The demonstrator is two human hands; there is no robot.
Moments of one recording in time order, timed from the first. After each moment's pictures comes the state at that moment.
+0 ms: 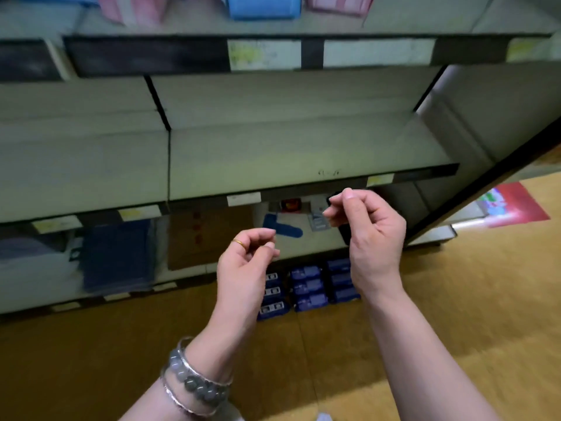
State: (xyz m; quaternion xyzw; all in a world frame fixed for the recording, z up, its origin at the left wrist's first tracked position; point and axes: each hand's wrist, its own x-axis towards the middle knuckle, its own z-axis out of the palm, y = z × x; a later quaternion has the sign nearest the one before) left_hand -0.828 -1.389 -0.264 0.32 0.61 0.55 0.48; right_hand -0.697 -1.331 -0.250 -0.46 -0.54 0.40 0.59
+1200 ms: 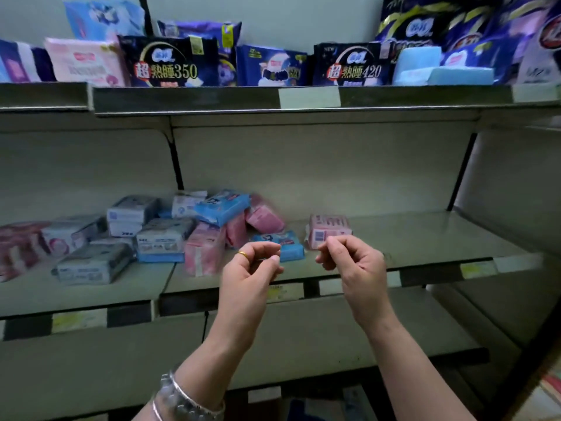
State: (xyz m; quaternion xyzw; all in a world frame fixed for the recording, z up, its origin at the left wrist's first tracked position) left_hand -0.857 -1.270 -0.028 0.46 0.48 0.68 0.32; right_hand -0.722 -1.211 -0.041 -0.28 -0.61 0.38 0.63
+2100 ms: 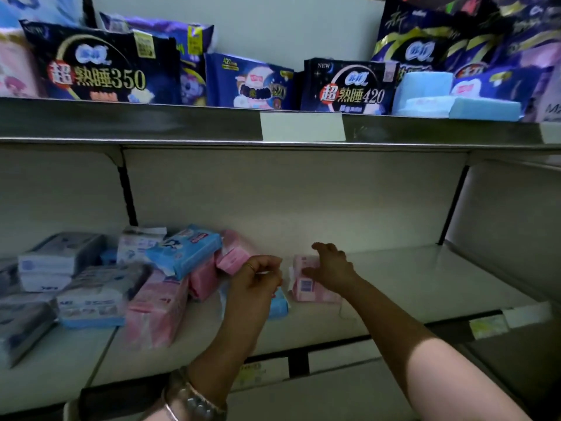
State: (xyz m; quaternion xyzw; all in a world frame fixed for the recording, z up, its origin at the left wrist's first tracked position) left_hand -0.860 -1.114 -0.033 0.45 0.48 0.66 0.37; right_hand -0.721 -0.970 -0.059 -0.61 -0.76 0.14 0.17
